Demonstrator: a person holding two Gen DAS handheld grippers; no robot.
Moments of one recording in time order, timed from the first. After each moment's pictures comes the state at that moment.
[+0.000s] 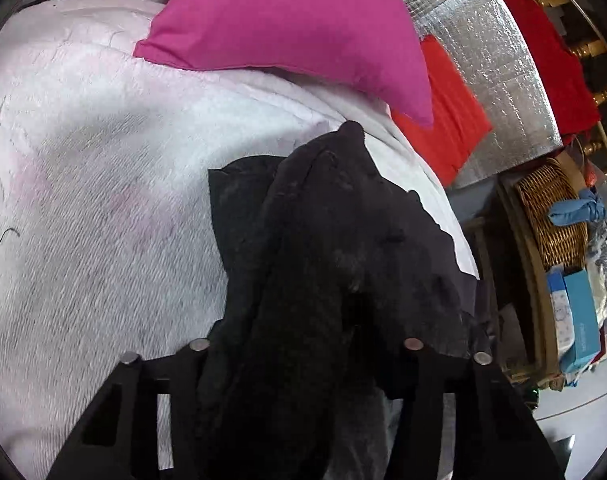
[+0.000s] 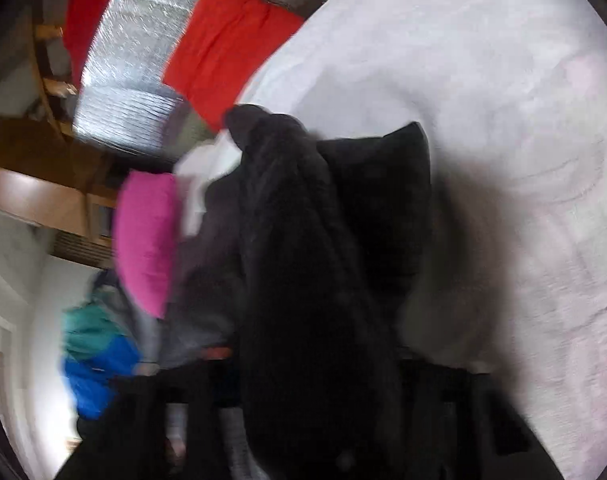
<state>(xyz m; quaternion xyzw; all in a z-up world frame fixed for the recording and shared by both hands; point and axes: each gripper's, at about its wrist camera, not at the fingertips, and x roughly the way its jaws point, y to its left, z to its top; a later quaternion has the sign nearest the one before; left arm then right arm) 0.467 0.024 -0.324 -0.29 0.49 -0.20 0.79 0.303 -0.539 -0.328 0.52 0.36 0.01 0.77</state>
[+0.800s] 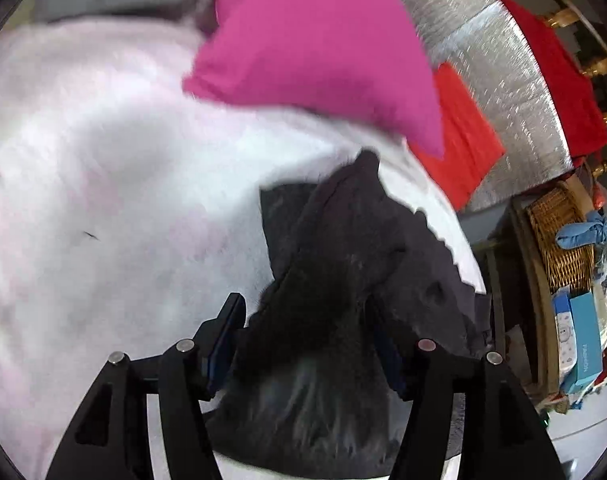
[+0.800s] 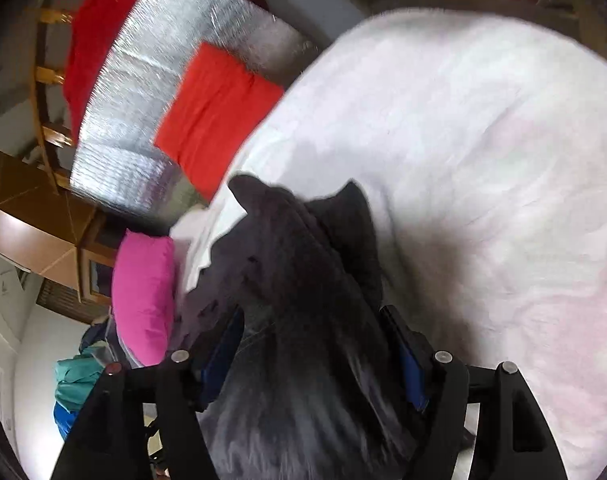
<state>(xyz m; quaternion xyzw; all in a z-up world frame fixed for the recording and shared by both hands) 0.423 0.058 -0.284 -0.30 0.46 -0.14 0.82 0.229 -0.548 -0.279 0.52 0.27 -0.10 0.80</state>
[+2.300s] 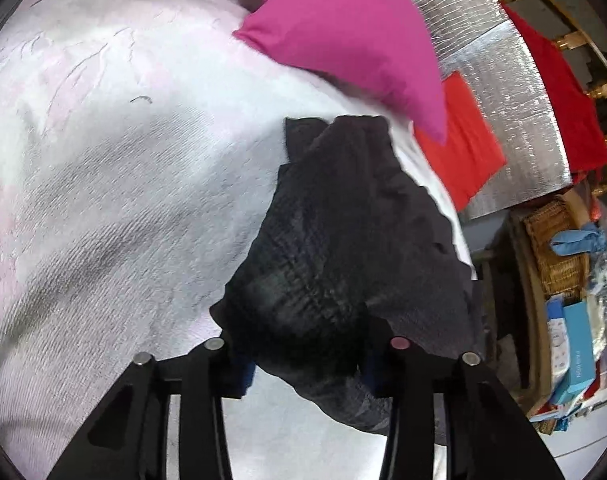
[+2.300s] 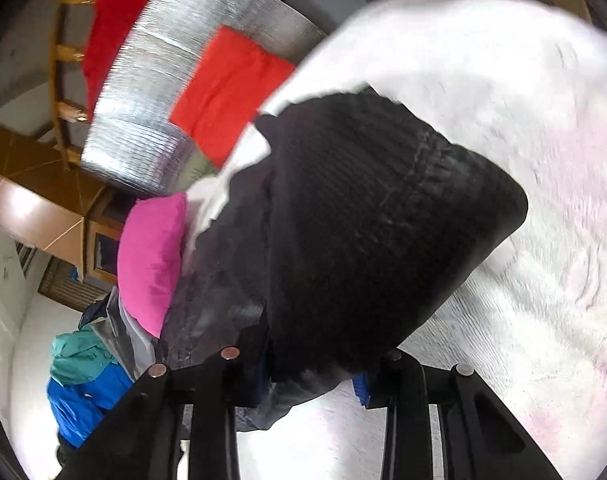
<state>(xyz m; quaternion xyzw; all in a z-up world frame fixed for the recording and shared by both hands) 0.368 0.043 -0.318 -0.34 0.48 -0.12 0.80 0.241 -0.459 -0.303 0.54 0.31 -0.07 0.78</state>
